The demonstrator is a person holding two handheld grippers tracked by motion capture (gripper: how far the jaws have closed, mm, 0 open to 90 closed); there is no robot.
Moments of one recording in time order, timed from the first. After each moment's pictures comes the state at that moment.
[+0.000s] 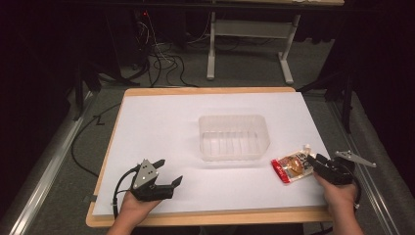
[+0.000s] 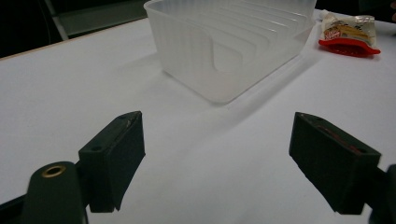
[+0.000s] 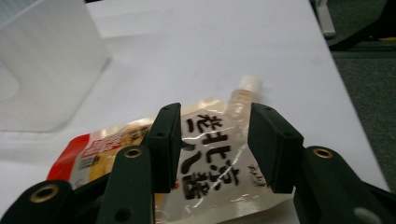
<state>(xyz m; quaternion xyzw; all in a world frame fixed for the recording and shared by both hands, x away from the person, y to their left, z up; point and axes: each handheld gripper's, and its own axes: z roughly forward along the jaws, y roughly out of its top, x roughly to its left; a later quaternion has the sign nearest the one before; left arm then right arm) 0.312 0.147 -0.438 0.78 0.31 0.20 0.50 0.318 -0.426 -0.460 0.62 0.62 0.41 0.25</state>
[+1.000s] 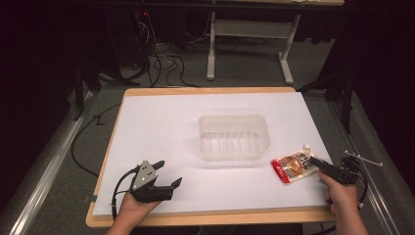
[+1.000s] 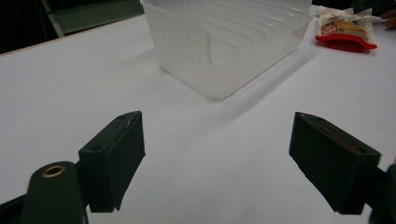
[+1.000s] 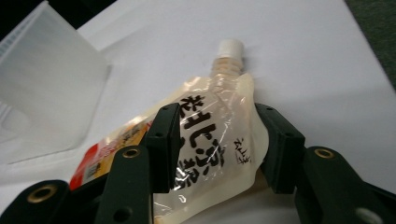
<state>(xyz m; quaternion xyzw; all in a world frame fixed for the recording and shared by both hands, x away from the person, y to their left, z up) 0.311 0.148 -0.440 0.79 0.31 0.19 0.50 0.326 -0.455 -0.478 0.69 0.55 0.46 0.11</state>
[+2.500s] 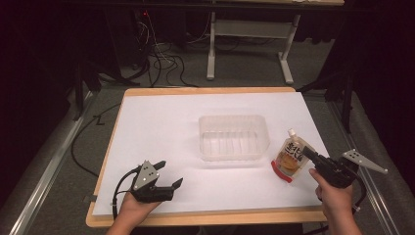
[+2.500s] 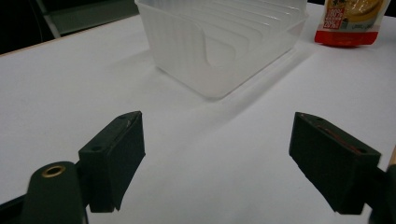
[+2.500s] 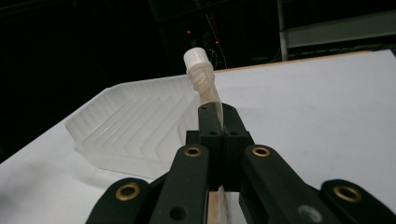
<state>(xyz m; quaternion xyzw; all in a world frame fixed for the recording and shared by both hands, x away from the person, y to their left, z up) 0.311 0.146 -0.440 0.79 0.30 0.19 0.49 0.294 -0.388 -0.409 0.51 0.60 0.57 0.23</state>
